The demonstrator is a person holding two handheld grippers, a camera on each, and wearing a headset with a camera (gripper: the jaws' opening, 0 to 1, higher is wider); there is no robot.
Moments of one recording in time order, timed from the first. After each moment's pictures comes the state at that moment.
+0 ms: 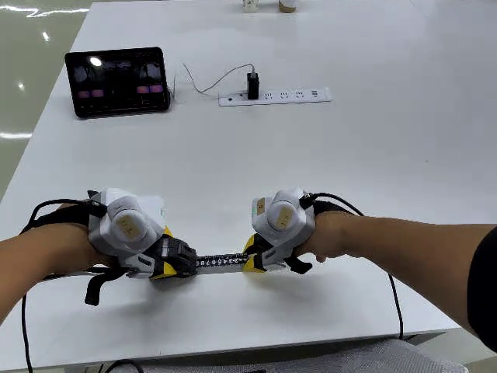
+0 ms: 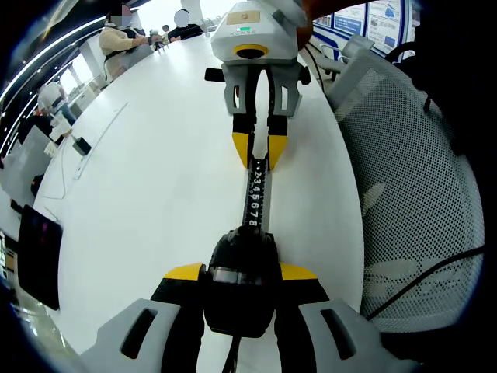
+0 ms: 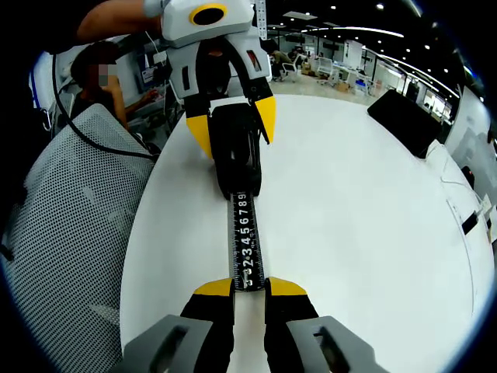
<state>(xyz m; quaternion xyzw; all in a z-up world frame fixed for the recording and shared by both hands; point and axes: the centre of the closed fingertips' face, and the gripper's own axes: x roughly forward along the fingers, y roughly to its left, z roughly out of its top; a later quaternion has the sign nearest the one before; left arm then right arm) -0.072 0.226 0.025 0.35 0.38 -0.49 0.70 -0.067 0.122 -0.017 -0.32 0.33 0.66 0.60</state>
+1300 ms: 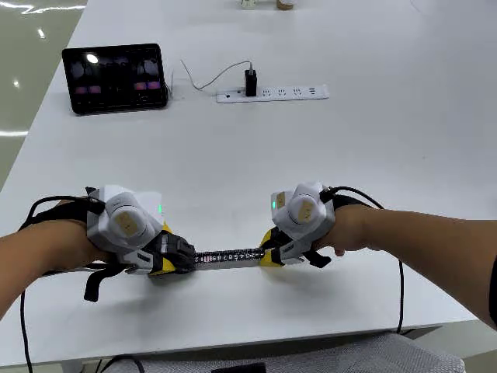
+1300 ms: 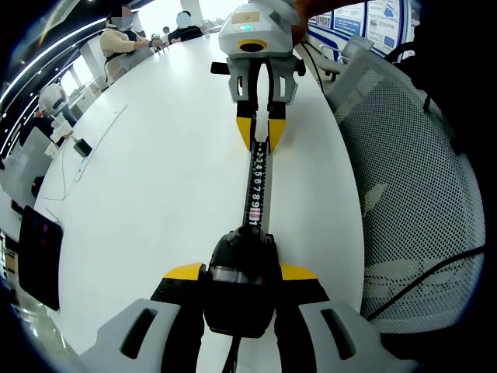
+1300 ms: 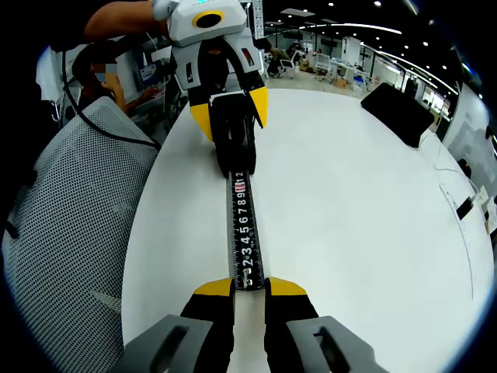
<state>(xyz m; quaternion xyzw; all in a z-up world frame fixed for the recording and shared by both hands) -0.073 0.225 0.026 0.35 0.37 -0.49 0.70 -0.064 0.090 -0.015 -0.32 0.34 0.66 0.60</state>
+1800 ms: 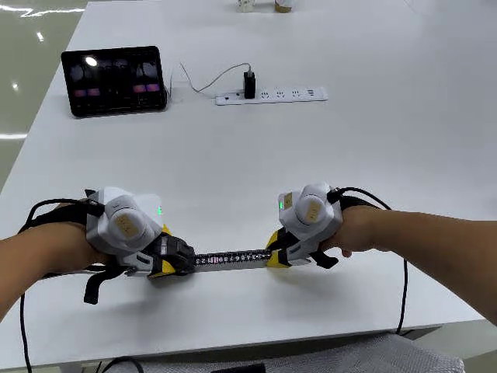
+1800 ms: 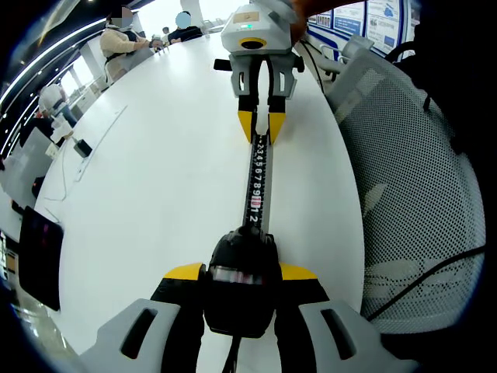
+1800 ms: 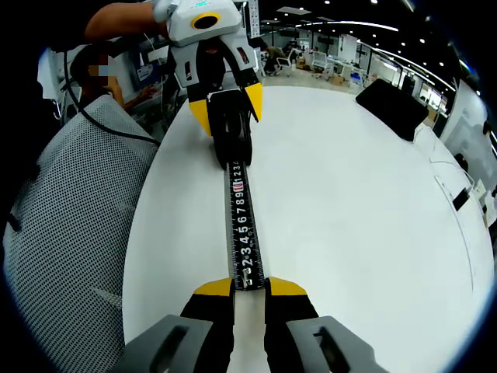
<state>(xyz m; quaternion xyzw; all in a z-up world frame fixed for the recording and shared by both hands) -0.073 0.225 0.026 0.35 0.37 -0.49 0.70 -0.062 0.074 -0.016 -0.32 0.34 0.65 0.60</state>
